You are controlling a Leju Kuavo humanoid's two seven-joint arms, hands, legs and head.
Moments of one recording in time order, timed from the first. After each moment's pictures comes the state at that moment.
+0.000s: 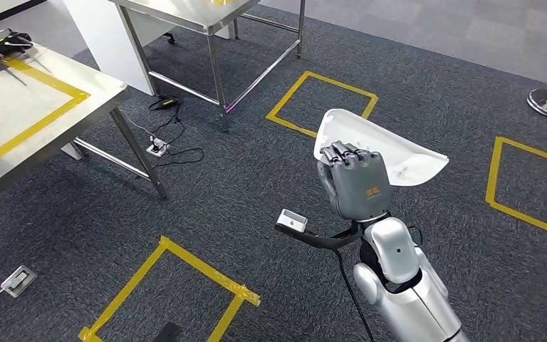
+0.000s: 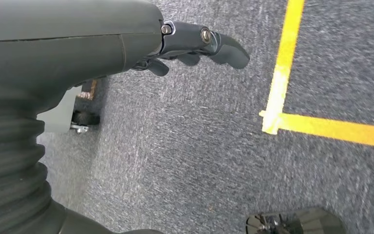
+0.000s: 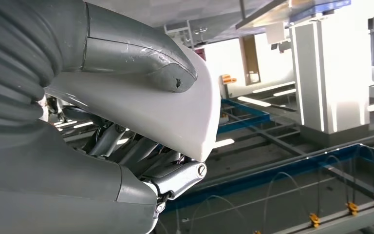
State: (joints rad) left arm -0.14 -0.17 0.67 -0.19 -1.20 0.24 -0.01; right arm -0.36 -0.04 0.64 -1.51 1.37 -0.38 -0.01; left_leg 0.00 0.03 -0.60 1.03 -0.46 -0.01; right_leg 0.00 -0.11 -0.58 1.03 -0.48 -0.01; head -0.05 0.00
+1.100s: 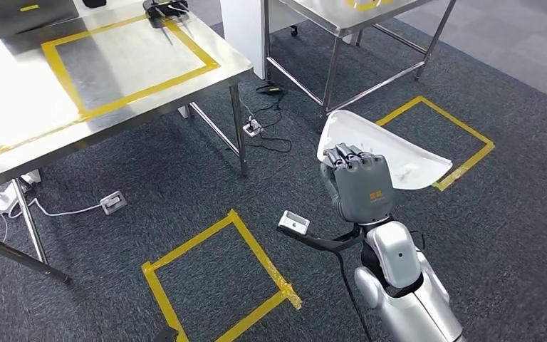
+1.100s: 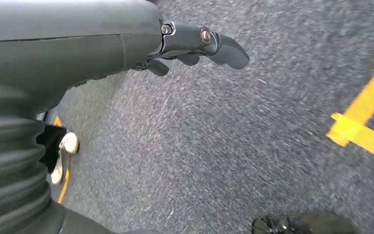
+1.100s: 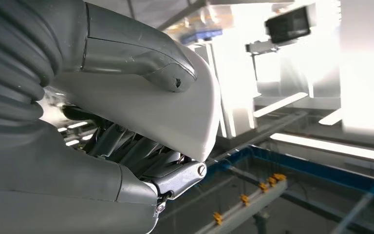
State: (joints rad) left arm -0.13 -0.16 0.67 -0.19 -1.20 0.24 0.00; right arm -0.33 -0.04 0.62 -1.53 1.40 -0.39 -0.02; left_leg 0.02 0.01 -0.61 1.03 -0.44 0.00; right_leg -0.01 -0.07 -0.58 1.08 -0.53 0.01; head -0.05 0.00
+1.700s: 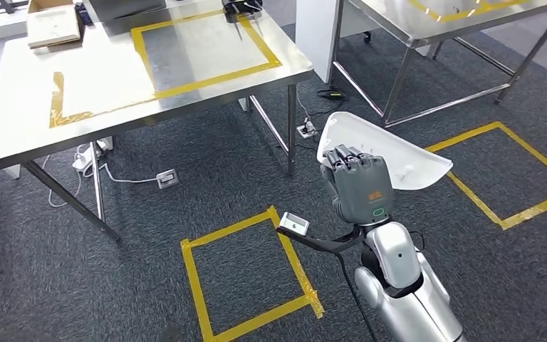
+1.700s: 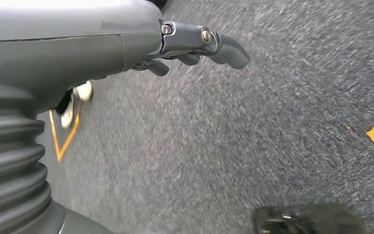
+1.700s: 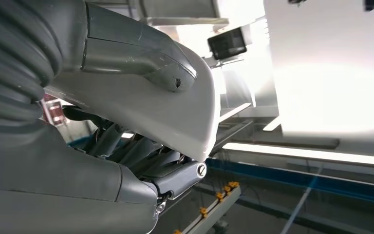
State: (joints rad) left arm -0.13 -0.17 0.67 -0.19 -1.20 0.24 -0.01; right arm -0.32 -0.04 0.62 -1.53 1.40 -0.39 -0.02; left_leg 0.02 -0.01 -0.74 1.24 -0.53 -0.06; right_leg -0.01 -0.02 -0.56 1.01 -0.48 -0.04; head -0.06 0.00
